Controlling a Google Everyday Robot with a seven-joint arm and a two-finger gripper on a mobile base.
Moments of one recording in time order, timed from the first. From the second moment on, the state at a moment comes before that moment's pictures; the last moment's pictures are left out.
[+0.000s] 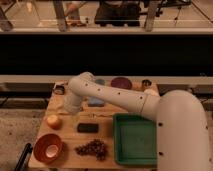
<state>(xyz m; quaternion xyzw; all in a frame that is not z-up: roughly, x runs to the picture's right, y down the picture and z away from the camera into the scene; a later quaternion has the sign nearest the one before) -0.216 0.148 0.761 -0.24 -0.40 -0.37 0.80</state>
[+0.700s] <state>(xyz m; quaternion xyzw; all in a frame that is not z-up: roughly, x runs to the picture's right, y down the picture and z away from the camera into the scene) -0.259 0.172 0.767 -0.23 -0.43 -0.44 0.75</state>
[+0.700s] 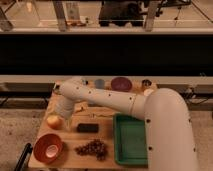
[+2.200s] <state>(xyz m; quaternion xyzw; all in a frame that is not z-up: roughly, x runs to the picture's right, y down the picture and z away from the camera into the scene) -0.319 0.183 0.814 -0.17 -0.42 -0.56 0.70</state>
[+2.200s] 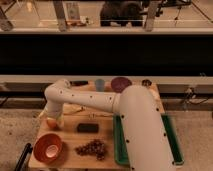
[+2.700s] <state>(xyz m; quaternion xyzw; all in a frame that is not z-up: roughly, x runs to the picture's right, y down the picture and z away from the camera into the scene) -0.331 0.183 0.829 -0.15 -0.39 -0.59 0.69</state>
